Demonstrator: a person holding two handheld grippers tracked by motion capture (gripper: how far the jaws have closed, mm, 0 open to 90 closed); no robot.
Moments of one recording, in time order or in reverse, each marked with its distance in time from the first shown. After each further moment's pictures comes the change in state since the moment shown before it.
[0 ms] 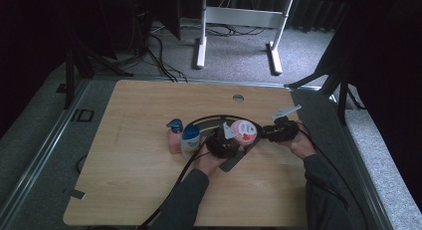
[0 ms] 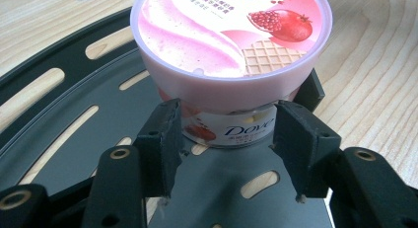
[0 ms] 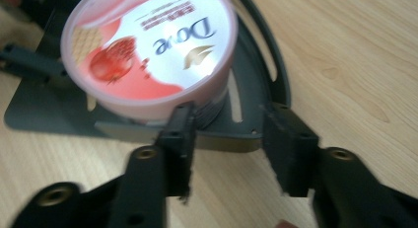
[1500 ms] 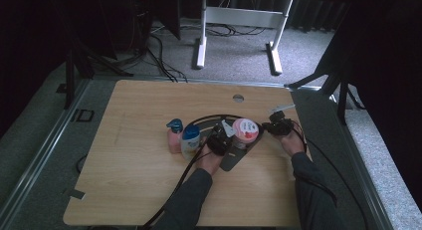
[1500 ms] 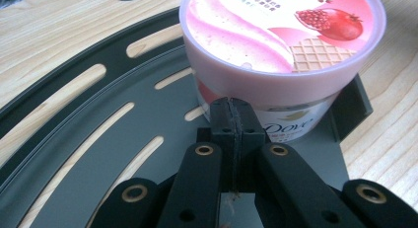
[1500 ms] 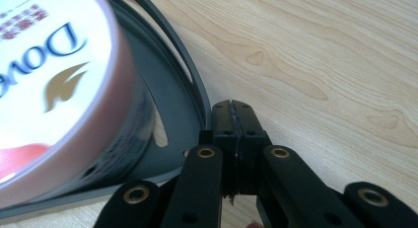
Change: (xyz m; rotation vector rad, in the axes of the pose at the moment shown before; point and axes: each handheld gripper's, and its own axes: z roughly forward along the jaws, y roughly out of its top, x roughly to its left) left arm 0.000 0.005 0.007 -0.003 0.120 -0.054; right arm -0.018 0.001 0.035 0.030 -0.235 0.192
